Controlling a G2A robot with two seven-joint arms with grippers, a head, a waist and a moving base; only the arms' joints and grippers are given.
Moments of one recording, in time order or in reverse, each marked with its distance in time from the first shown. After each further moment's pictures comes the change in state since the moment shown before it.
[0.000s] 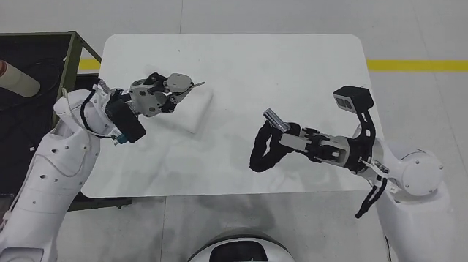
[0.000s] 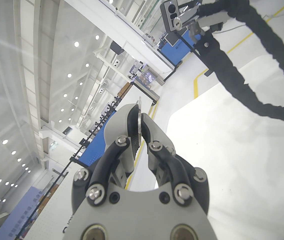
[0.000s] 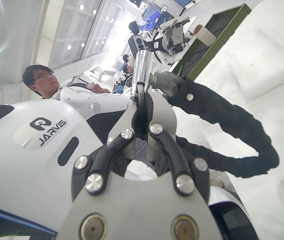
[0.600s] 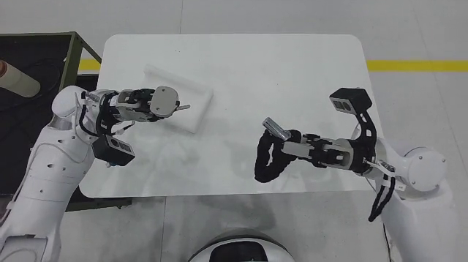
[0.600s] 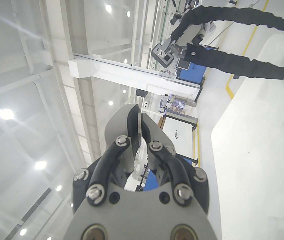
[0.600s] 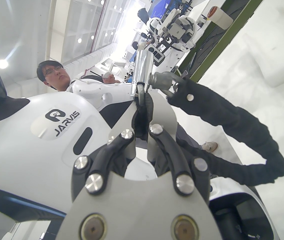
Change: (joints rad) left arm -0.097 -0.017 0.042 0.193 0.095 0.378 0.438; right arm 0.033 0.019 -0.001 0.023 0.078 0.049 0.090
